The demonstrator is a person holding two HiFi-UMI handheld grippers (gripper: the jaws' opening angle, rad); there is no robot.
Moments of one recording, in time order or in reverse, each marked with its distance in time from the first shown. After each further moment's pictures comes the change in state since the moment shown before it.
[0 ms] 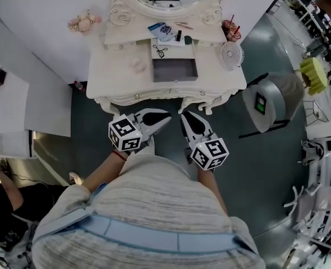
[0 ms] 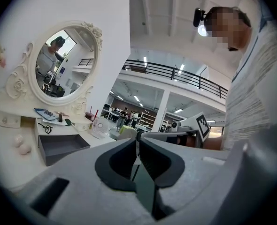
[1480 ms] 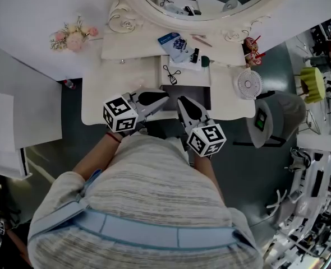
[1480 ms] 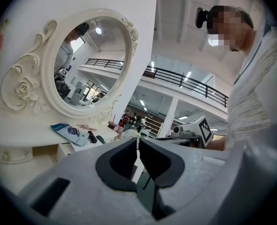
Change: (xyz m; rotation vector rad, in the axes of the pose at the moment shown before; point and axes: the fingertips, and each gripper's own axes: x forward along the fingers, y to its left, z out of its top) left arm 0.000 0.274 0.080 -0.075 -0.039 0.012; right arm 0.259 -0.088 0.036 0.000 0.128 -0.005
